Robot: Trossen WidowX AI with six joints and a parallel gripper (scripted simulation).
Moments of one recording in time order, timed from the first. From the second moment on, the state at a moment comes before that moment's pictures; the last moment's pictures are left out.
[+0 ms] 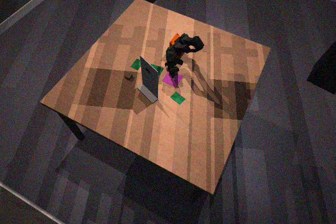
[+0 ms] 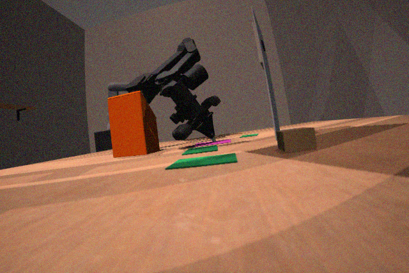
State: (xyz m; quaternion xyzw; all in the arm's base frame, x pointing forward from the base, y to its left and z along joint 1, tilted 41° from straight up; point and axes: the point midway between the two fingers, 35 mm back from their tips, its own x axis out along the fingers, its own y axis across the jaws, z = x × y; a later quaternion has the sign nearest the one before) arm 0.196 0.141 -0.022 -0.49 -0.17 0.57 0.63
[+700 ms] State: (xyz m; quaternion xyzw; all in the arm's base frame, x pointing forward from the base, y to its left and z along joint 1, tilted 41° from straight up) arm 0.195 0.138 -0.023 -0.49 -0.17 0.57 0.63
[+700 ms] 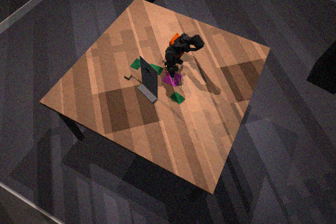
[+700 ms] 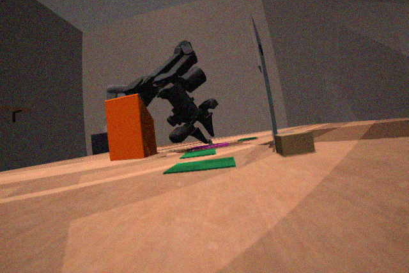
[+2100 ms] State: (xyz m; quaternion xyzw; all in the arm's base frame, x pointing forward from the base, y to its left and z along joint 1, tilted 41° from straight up) arm 0.191 0.120 -0.017 -0.50 -0.16 0.57 0.63
